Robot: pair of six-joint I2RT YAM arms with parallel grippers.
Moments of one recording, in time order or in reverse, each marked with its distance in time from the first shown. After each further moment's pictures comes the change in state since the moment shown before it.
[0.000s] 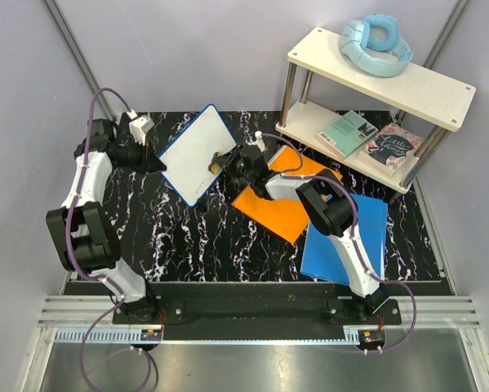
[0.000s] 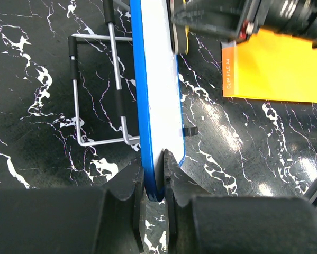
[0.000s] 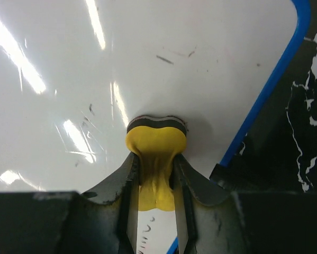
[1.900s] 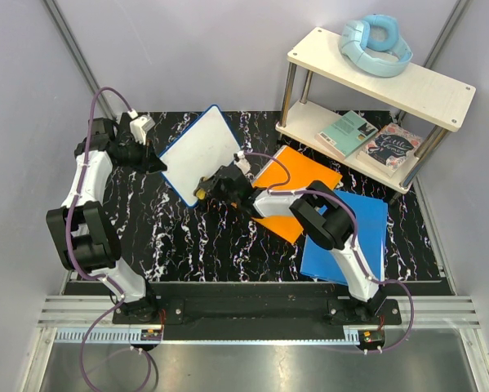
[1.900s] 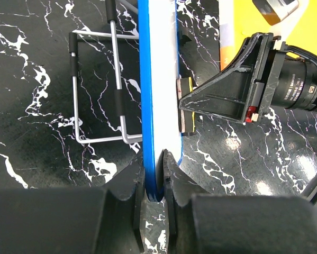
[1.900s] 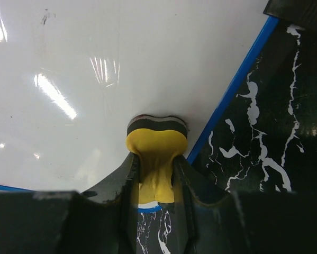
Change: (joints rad) left arm -0.002 0.006 0.015 -0.016 -0.003 -0.002; right arm 0.185 -0.095 -0.117 -0.121 0.111 0.035
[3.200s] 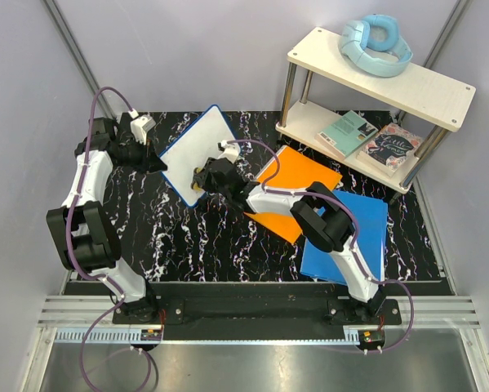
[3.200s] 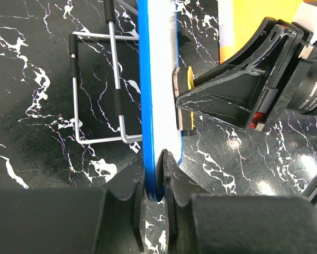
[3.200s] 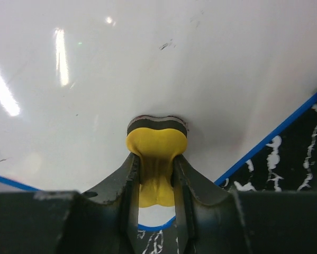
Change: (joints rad) left arm -0.005 0.000 0.002 -0.002 0.001 0.008; right arm 0.030 -0.008 0.128 -0.071 0.098 -0.310
